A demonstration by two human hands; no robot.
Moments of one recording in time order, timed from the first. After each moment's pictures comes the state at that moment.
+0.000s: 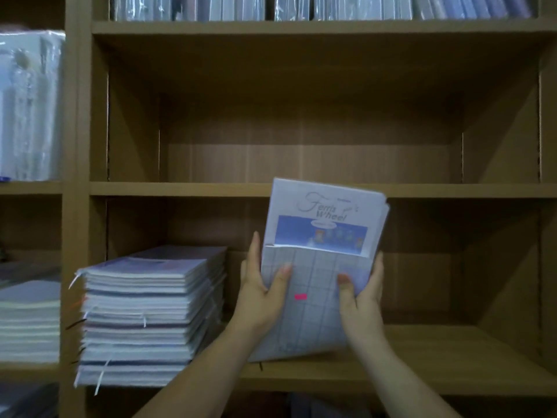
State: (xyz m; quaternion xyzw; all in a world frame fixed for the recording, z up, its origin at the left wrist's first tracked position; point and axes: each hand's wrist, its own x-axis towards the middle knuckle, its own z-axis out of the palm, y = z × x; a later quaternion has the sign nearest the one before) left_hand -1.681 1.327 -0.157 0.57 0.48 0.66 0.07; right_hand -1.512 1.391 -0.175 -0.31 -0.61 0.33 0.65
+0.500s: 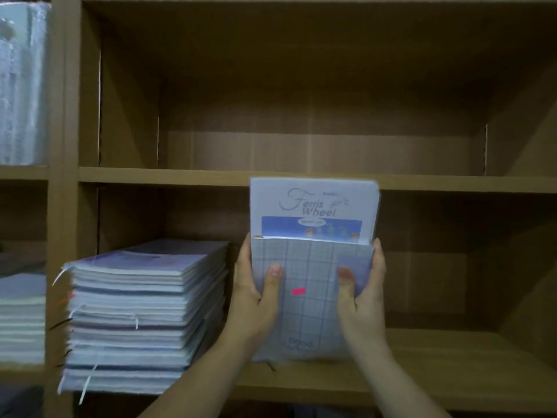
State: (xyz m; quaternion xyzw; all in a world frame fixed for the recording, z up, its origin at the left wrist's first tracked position) left_hand -1.709 1.351 -0.181 0.56 0.46 0.69 0.01; right_hand -1.538 1.413 -0.183 -0.24 -0.65 0.25 0.68
